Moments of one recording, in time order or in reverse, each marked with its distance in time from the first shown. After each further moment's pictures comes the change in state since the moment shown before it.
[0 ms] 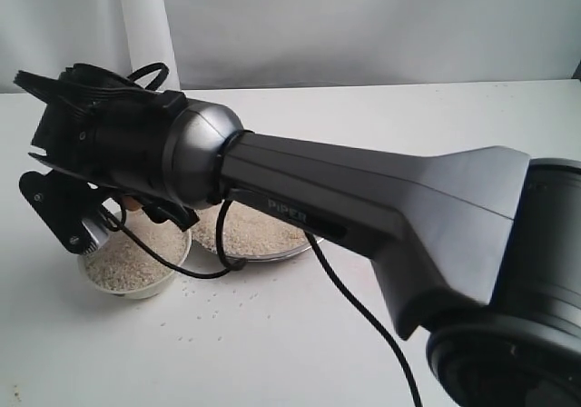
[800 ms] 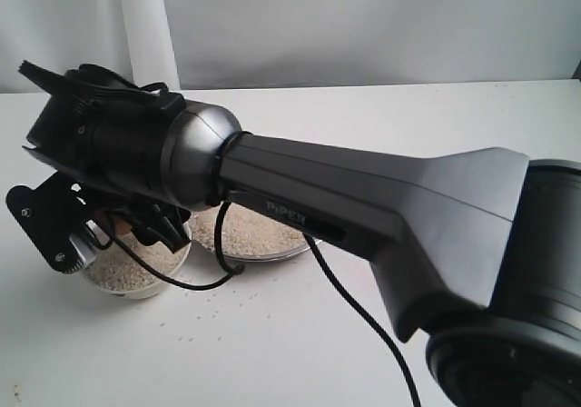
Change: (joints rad) left arm 0.000 0.000 0.000 0.000 0.000 0.000; right arm 0.002 0.000 0.000 0.146 0.006 -0.062
